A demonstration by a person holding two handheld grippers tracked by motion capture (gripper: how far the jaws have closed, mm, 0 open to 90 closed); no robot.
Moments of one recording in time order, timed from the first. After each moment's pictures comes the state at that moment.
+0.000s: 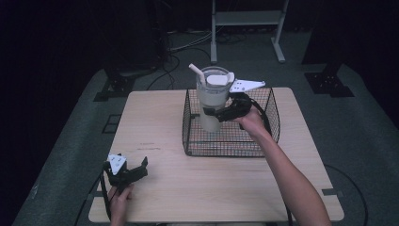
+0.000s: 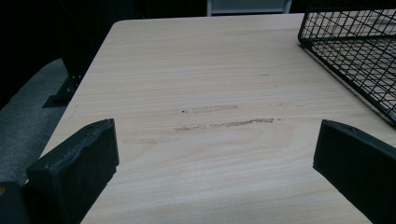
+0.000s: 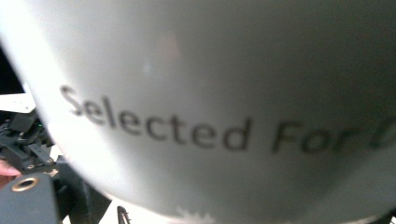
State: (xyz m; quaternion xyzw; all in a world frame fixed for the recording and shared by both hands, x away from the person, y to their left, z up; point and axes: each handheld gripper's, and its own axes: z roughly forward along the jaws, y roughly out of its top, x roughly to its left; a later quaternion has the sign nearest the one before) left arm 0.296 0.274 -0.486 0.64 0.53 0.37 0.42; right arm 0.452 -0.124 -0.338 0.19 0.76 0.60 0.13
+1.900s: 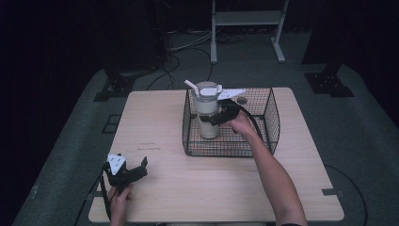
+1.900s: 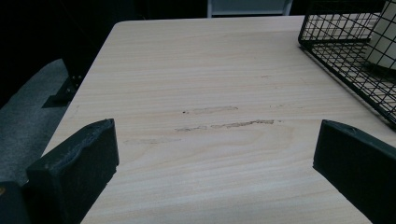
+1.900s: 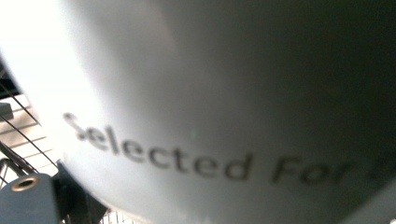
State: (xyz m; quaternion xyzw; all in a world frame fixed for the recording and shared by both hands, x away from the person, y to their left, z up) left arm 0.296 0.275 -0.486 0.63 0.53 0.37 0.42; right arm 0.511 -0.104 -0.422 0.23 0.80 0.54 0.09
